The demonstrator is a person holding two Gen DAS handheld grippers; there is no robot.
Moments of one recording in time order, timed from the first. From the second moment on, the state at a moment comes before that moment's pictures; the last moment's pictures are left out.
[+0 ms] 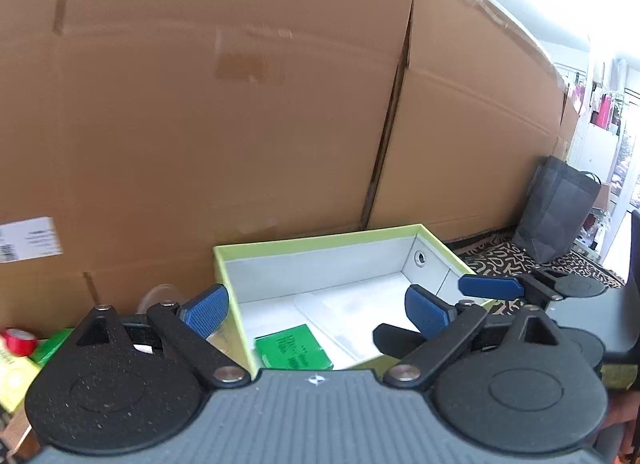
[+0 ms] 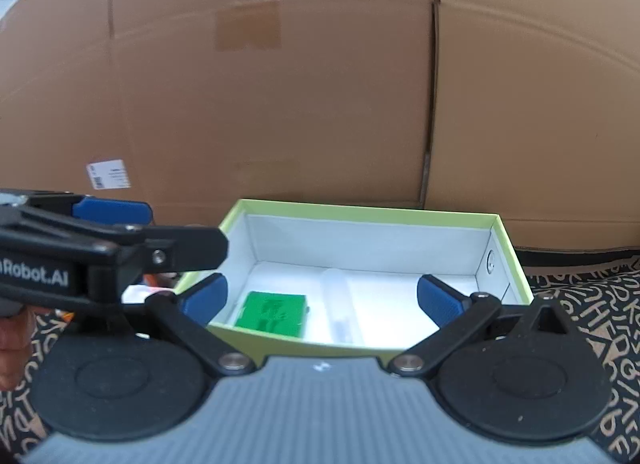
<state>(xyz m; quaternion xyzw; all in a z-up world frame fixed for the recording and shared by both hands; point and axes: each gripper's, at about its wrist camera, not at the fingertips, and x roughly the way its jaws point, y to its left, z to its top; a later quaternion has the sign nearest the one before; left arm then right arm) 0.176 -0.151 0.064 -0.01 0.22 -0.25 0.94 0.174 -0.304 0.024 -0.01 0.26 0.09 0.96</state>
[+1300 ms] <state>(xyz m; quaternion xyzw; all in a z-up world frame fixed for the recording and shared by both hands) 0.096 0.006 -0.026 -0.12 0.28 -0.11 0.94 0.125 -0.181 -0.053 0.02 0.28 0.14 0.95</state>
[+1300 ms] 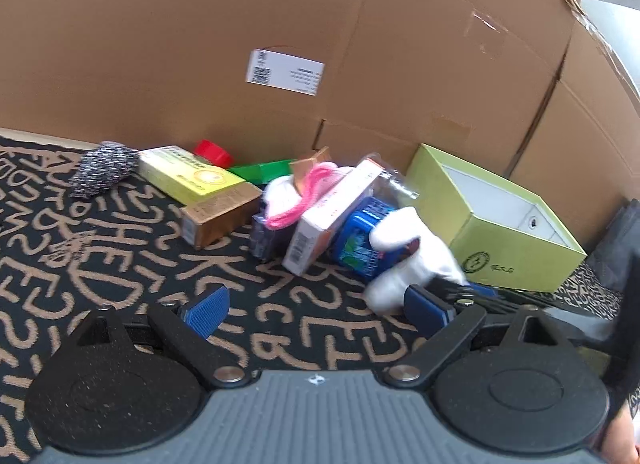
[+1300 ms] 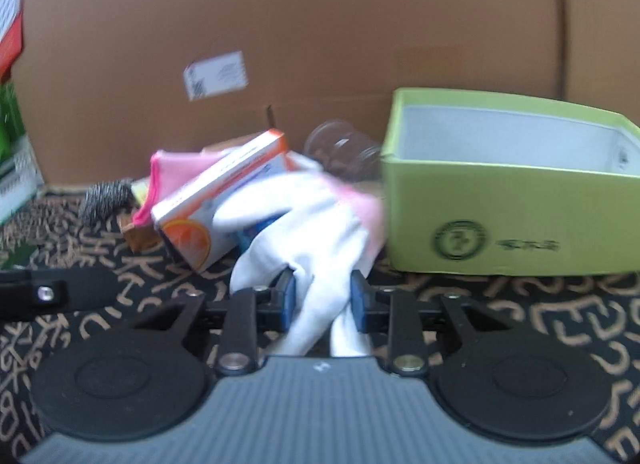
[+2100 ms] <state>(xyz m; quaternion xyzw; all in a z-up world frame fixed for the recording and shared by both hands) 0.214 -0.082 -0.029 -0.11 0.31 -0.10 0.94 0.059 -0.247 -0.056 0.02 0.28 0.09 0.95</state>
